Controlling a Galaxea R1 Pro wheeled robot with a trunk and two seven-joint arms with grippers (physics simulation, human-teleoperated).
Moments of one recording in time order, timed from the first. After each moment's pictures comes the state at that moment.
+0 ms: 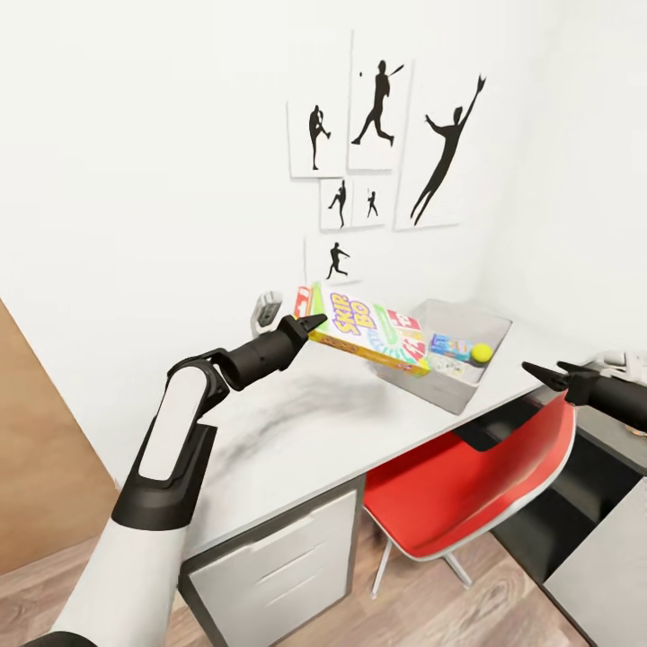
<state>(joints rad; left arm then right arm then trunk) -0.77 -0.13 -0.19 -1.60 1.34 0.70 0.46 -0.55 -0.38 -0.53 -1.62 -0.16 0.84 0.87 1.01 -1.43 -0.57</state>
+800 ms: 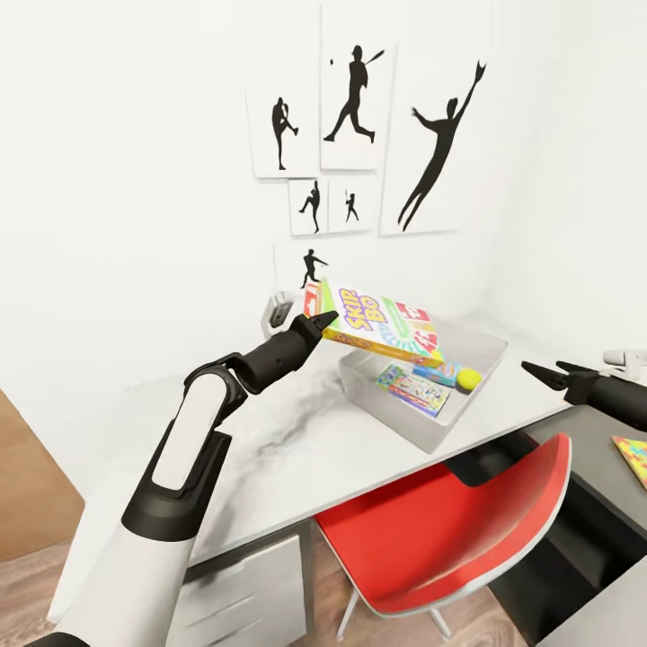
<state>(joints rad) -0.76 -0.13 -0.30 -1.60 1.34 0.54 0.46 -0.55 -0.38 -0.53 -1.62 -0.16 0.84 0.87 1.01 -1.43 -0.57</state>
